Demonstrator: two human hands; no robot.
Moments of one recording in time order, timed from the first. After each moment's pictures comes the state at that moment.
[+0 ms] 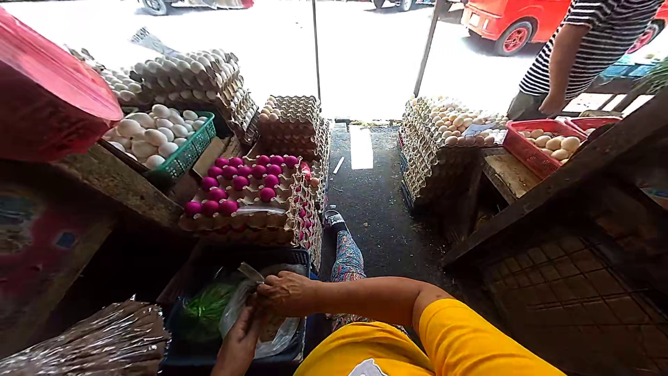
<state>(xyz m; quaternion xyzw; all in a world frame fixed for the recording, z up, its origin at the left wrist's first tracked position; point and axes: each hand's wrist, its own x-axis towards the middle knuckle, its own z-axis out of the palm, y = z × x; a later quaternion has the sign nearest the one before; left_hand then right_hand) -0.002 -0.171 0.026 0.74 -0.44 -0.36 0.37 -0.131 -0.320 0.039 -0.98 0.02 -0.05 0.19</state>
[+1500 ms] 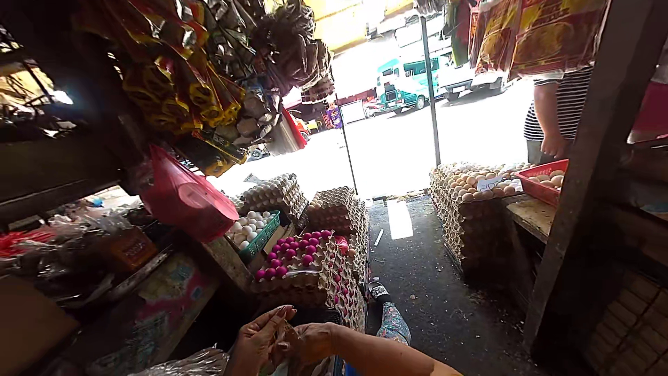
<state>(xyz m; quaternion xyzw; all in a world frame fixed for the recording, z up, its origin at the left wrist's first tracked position) -0.070 -0.172 0.193 0.67 -0.43 -0.27 0.54 -0.148 -0.292 0.077 -0.59 -0.13 -0.06 0.79</state>
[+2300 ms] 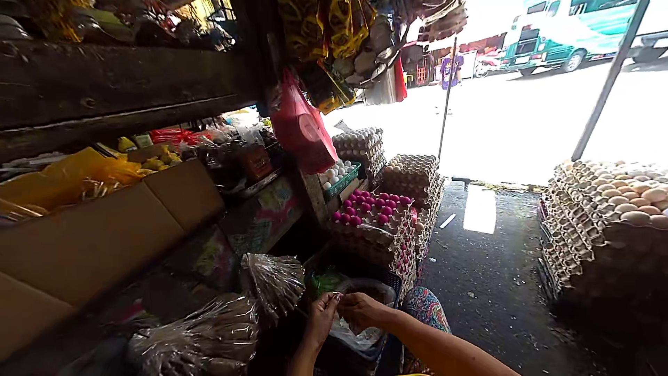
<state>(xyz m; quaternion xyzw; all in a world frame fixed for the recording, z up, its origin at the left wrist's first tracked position) -0.005 -0.129 0.054 0.75 -0.35 -0.19 0.53 -0.109 -0.265 0.048 -0.78 0.07 0.01 0.63</state>
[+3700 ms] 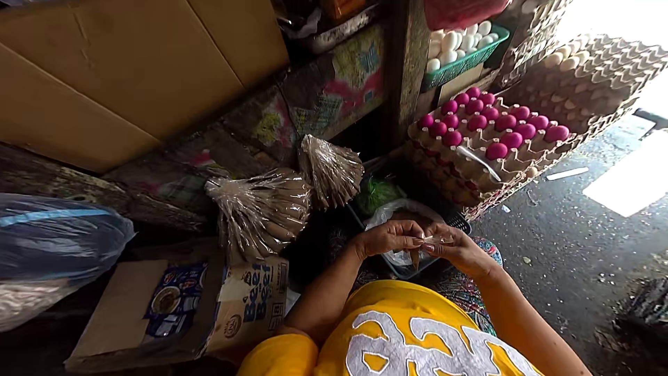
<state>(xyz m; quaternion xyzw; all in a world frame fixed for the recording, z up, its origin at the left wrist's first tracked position) -0.001 -0.154 0.070 0.50 -0.44 -0.50 0.56 -0.141 -0.332 0.038 -0.60 -0.03 -0.01 0.80</state>
